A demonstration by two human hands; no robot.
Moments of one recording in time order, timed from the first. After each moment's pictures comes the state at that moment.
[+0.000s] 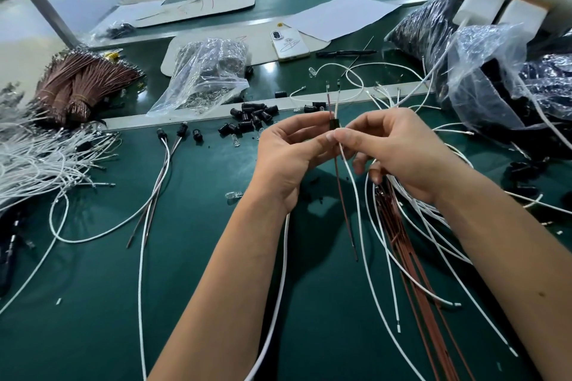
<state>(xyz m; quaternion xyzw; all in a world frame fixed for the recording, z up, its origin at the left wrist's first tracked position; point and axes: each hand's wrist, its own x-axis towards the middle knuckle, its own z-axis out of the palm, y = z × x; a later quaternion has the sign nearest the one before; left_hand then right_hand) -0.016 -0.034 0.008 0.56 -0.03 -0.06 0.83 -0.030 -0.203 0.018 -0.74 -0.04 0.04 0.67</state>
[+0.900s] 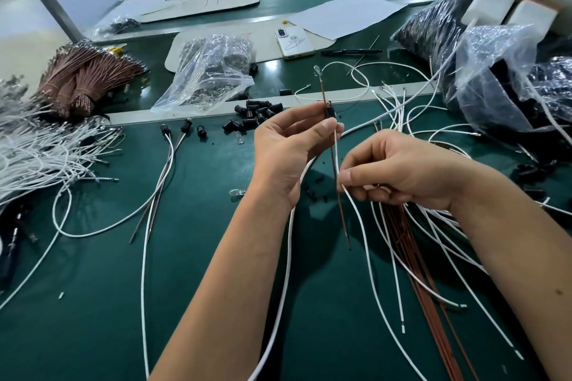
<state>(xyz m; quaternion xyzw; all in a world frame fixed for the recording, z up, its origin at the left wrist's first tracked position) -0.016 -0.031 0.012 0.53 -0.01 -0.02 0.85 -0.038 -0.206 0.025 -0.75 -0.11 0.26 0.59</state>
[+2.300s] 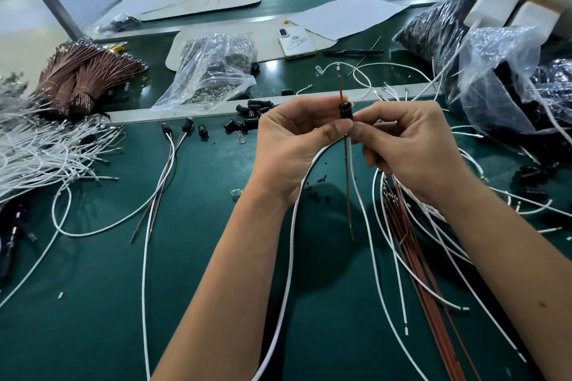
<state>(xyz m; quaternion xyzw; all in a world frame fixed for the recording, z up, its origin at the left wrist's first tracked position) -0.019 -0.029 0.019 0.53 -0.16 0.01 0.83 -0.028 -0.200 0.011 -0.72 -0.15 -0.11 0.66</state>
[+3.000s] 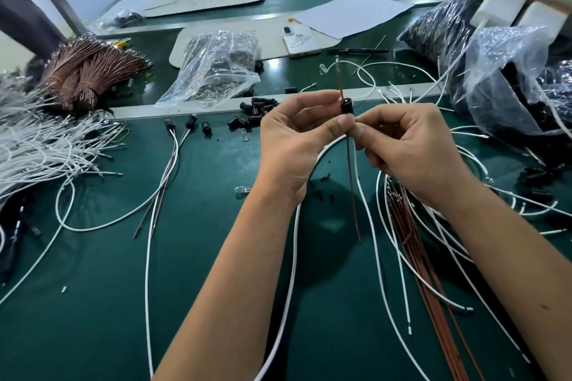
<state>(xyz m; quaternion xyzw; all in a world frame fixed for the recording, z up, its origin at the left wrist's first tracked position) -0.015 -0.030 0.014 0.54 -0.10 0.03 0.83 -0.026 -0.199 0.005 -0.76 -0.15 -0.12 0.62</state>
